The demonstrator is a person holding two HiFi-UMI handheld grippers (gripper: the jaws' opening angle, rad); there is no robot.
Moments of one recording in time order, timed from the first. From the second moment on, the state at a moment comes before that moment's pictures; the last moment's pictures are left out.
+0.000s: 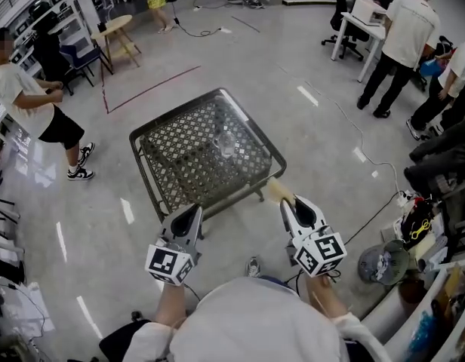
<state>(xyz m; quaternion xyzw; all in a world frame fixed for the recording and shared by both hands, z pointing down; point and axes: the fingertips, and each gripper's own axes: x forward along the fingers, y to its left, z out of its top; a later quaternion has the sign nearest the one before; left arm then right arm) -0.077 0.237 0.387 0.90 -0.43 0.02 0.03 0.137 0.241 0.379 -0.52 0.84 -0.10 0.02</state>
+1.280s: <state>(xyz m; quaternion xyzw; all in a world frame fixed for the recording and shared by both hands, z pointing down) -0.072 0.069 0.413 0.90 -0.42 0.05 0.06 0.124 0.069 0.404 -0.52 0.85 -0.13 0.00</state>
